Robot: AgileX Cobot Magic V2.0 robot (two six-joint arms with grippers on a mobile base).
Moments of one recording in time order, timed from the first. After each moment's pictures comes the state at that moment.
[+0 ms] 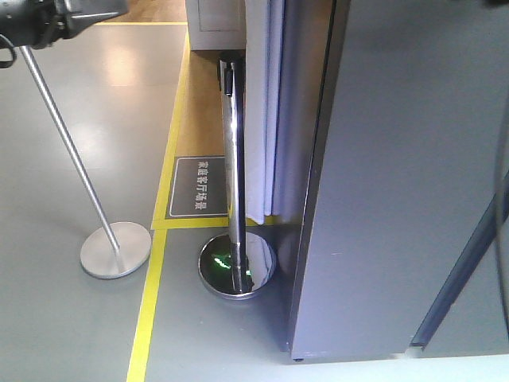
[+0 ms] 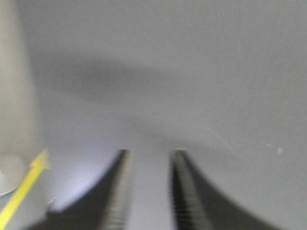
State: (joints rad) left arm 0.05 1.53 -1.47 1.77 -0.81 -2.14; right arm -0.08 1.56 -1.77 0.39 0.66 -0.53
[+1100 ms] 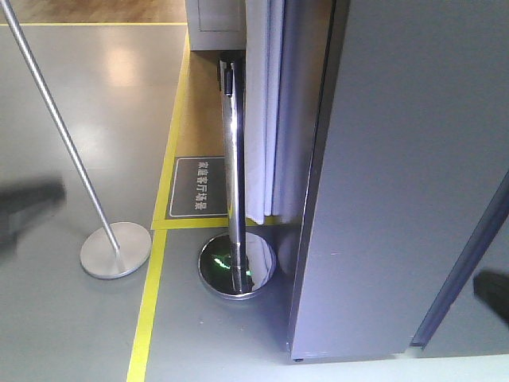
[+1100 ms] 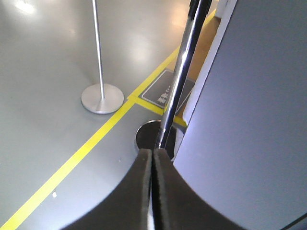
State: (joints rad) left arm 0.10 0.80 -0.56 1.77 -0.69 -2.14; right arm -0.08 0.45 -0.54 0.71 0.81 -0.88
